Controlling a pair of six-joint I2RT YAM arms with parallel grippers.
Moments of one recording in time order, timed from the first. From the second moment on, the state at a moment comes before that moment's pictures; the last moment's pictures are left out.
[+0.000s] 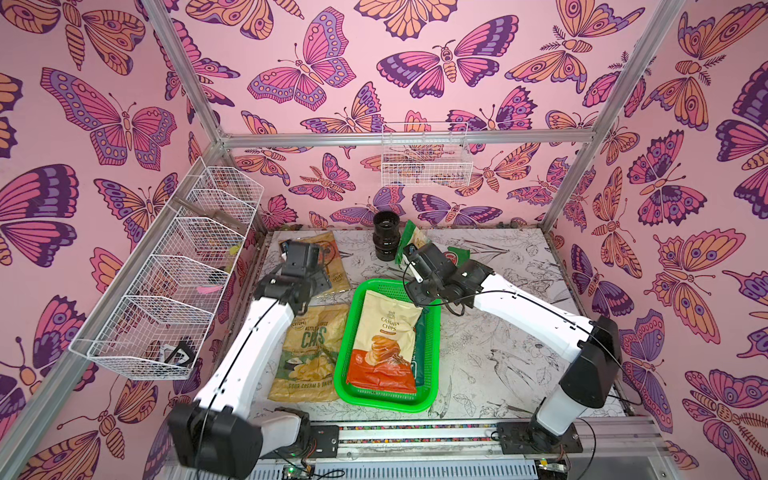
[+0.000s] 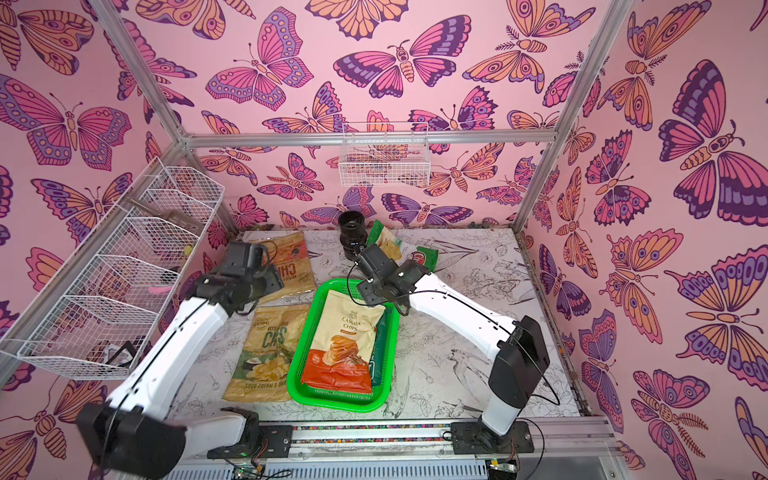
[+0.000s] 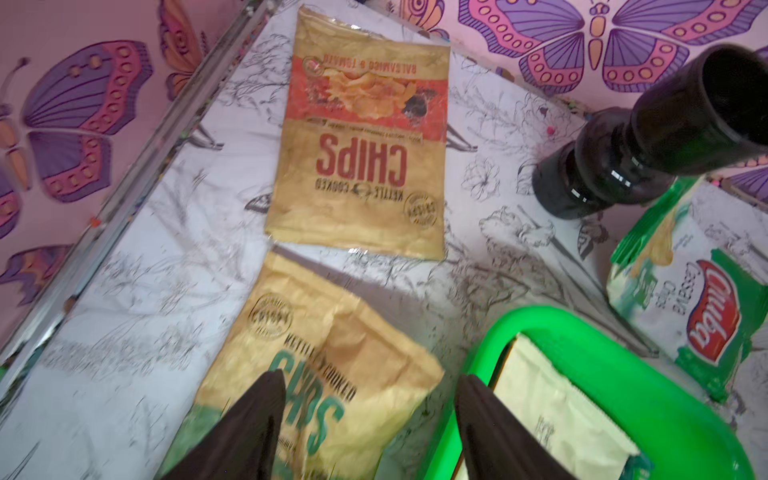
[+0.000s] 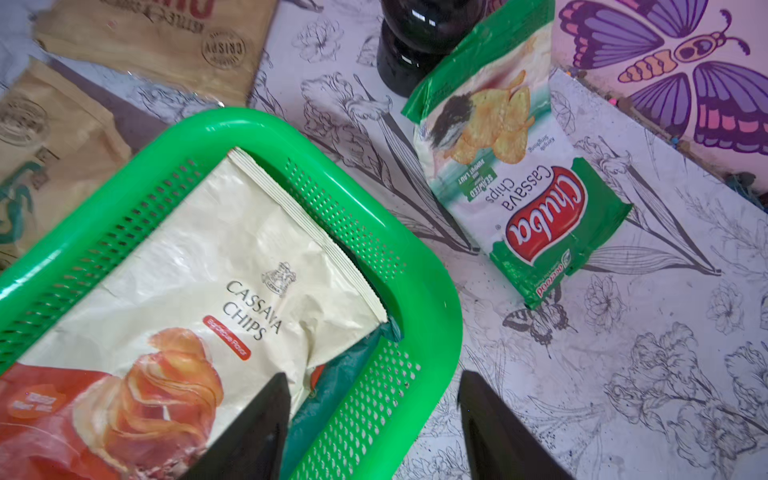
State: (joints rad) left arm -0.17 1.38 1.31 -0.83 -0.24 -0.53; right arm 0.89 1.70 1.55 -0.84 0.26 0.14
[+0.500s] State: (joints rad) left arm -0.04 2.14 1.91 -0.88 -0.12 -0.40; right arm 0.83 1.66 1.38 -0.80 0.23 0.18
